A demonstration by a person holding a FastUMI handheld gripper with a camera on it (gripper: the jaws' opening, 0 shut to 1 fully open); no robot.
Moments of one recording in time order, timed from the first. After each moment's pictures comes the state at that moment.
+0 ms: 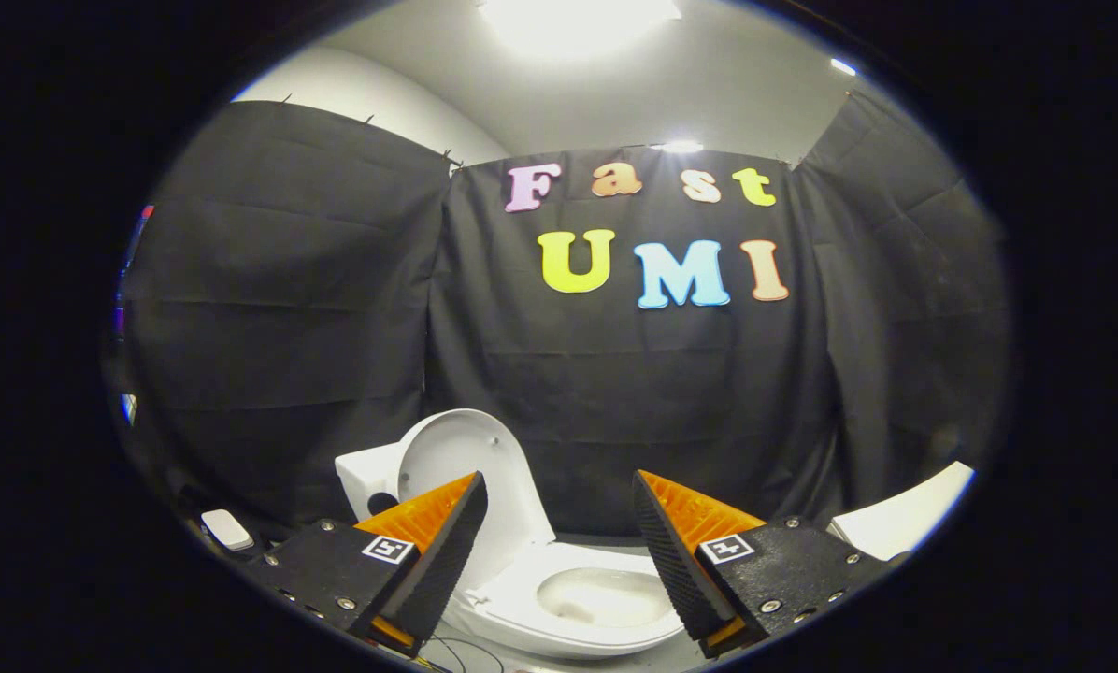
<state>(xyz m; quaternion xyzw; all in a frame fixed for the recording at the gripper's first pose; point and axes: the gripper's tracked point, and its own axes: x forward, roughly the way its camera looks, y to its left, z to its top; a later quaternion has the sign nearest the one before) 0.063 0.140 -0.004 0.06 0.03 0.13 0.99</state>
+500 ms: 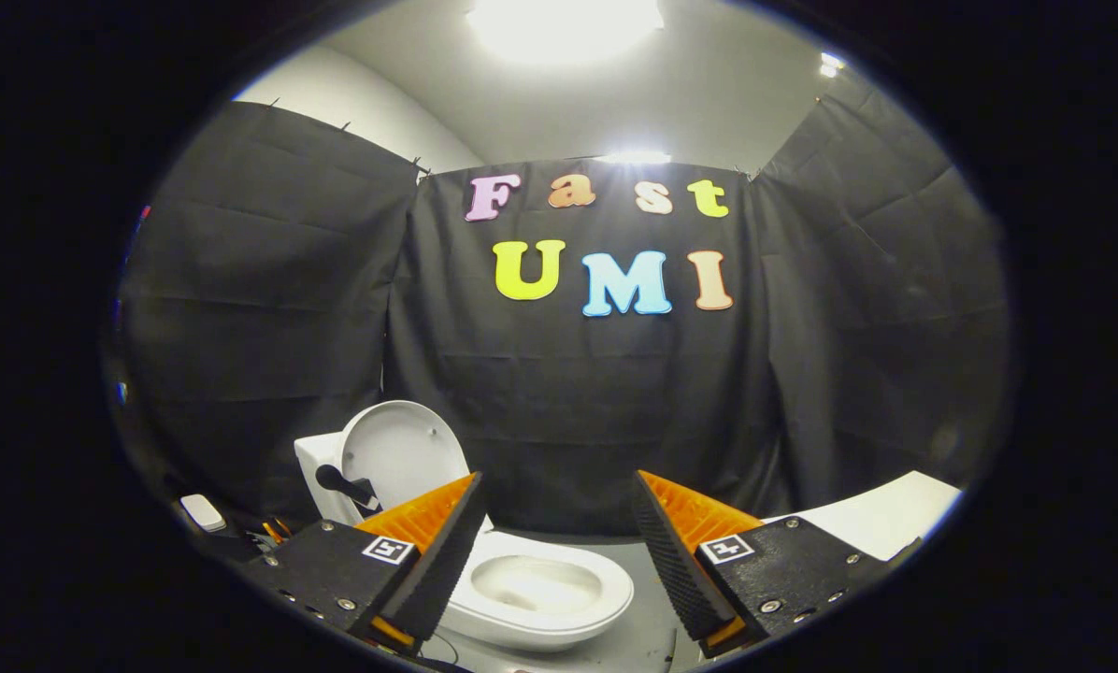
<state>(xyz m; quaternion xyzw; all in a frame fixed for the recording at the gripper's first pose) 0.023 0.036 -0.003 0.04 0.02 0.09 0.99</state>
